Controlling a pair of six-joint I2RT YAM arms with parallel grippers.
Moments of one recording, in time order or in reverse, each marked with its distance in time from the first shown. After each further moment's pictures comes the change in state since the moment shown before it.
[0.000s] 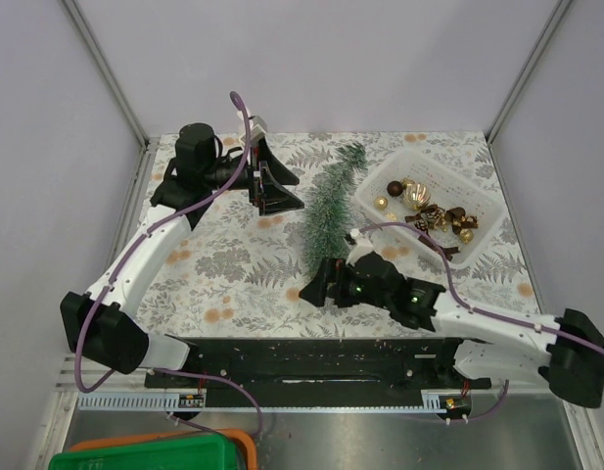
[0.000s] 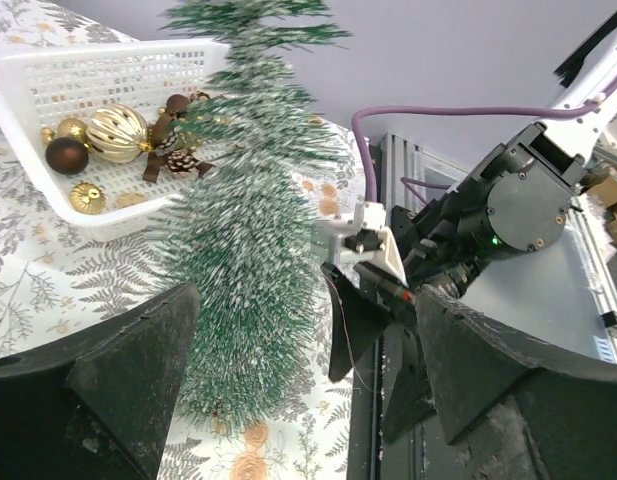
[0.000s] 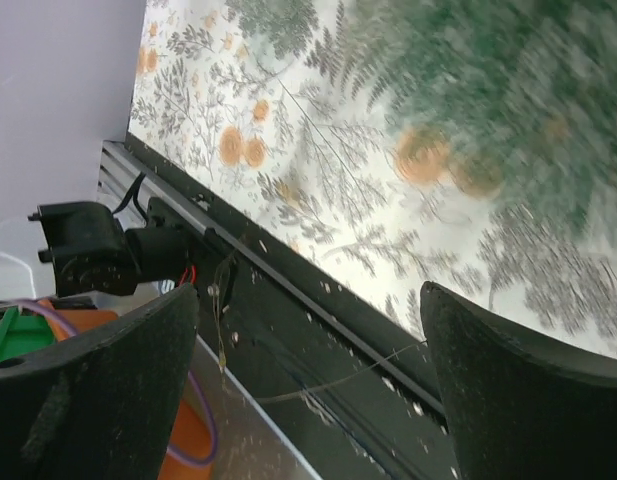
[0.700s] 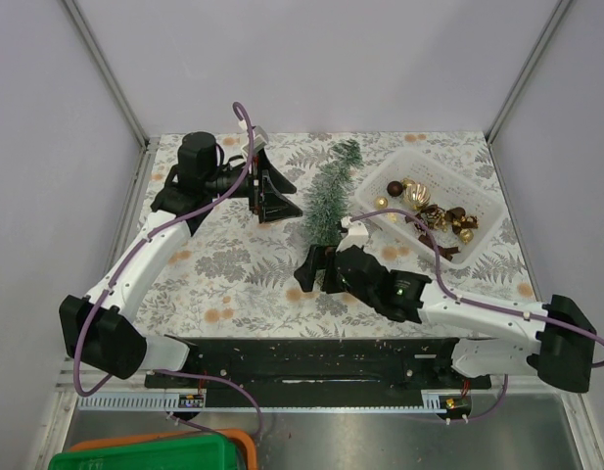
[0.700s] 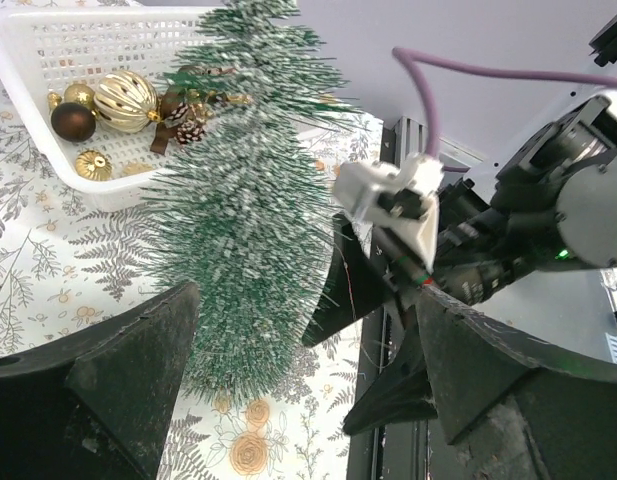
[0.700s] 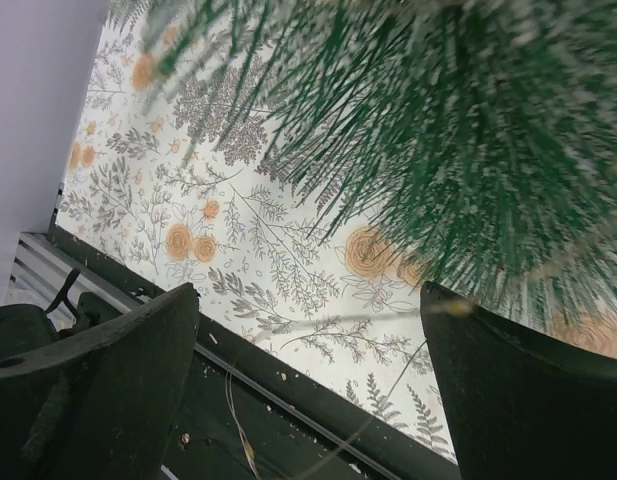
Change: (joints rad) left arm 0.000 -0.031 -0.058 -0.049 -0.046 0.064; right arm 0.061 0.248 0.227 -0.006 0.298 -0.118
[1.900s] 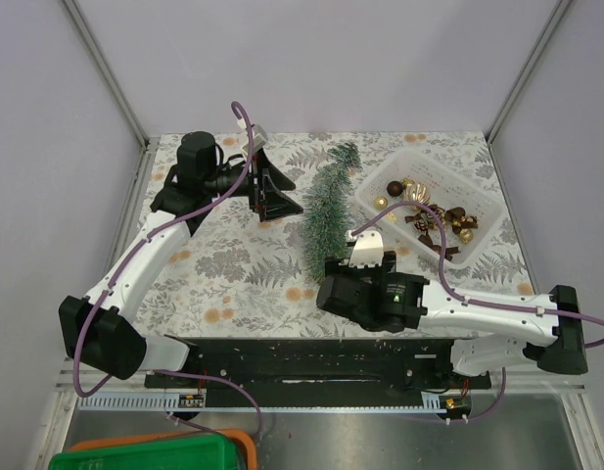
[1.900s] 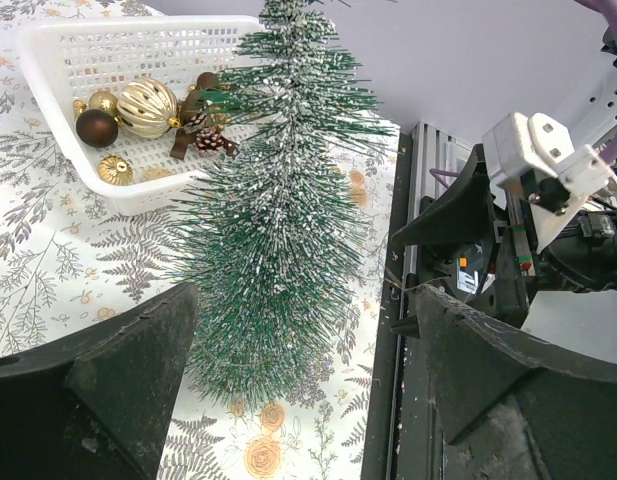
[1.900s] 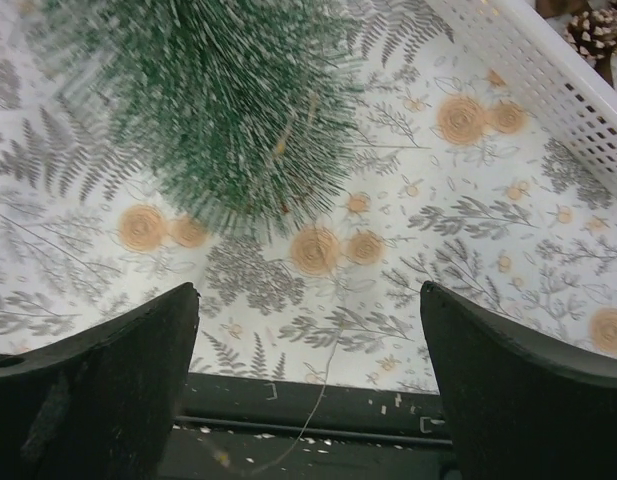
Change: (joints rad) left arm 0.000 -0.006 -0.006 0.014 -0.034 0.011; right arm 0.257 0.010 0.329 -0.885 0.579 0.204
